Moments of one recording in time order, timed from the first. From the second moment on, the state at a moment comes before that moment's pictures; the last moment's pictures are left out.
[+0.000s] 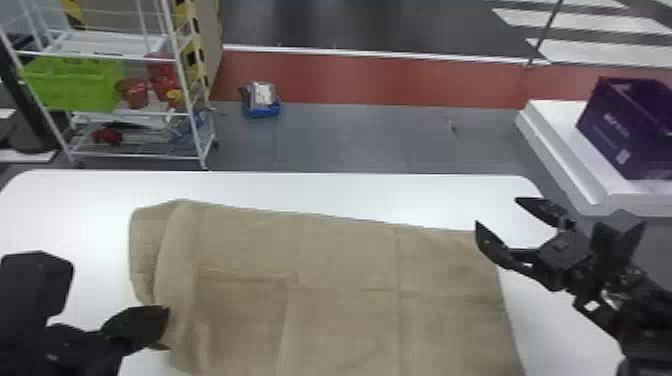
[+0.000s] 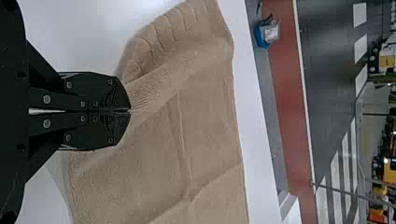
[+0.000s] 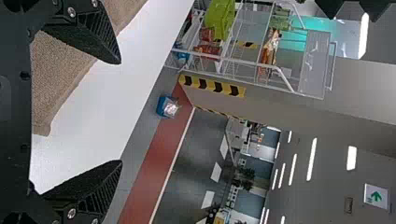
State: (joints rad) left arm 0.52 0.19 0.09 -2.56 -0.15 1.14 -0.55; right arm 0.17 -0.22 -0.34 -1.69 0.05 0.01 0.70
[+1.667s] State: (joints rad) left arm 0.47 0.20 -0.09 -2.50 -0.35 1.22 -0.31; right arm 0.16 -0.22 -0.31 -1.66 0.05 0.00 0.70
